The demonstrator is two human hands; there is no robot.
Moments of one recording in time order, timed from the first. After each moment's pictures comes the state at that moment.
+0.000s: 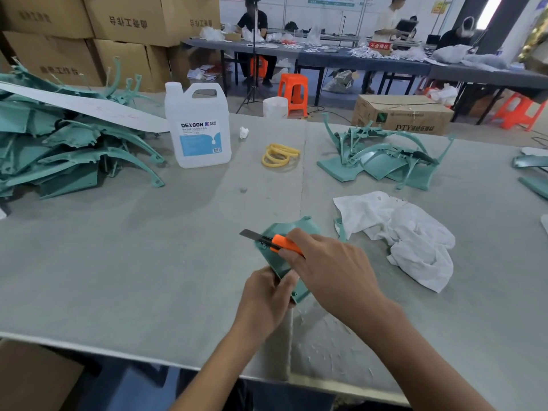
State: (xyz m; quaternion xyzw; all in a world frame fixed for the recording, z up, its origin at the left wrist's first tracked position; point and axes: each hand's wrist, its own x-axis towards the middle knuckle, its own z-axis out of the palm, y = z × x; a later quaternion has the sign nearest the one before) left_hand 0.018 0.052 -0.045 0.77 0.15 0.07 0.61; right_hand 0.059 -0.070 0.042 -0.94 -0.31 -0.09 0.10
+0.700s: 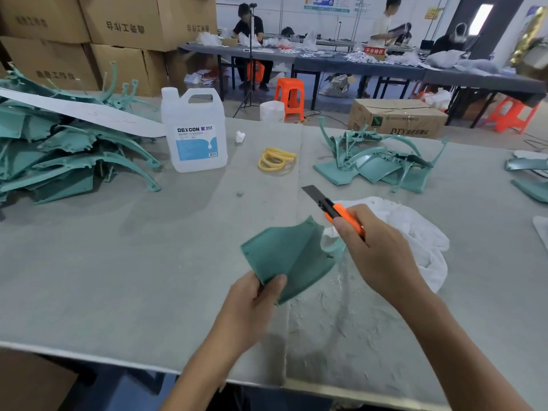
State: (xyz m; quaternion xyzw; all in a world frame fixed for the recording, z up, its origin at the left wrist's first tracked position) left_hand -0.007 0.068 -0.023 0.80 0.06 0.11 0.59; right_hand 0.094 -0.127 0.051 -0.92 -0.19 -0.12 0.31
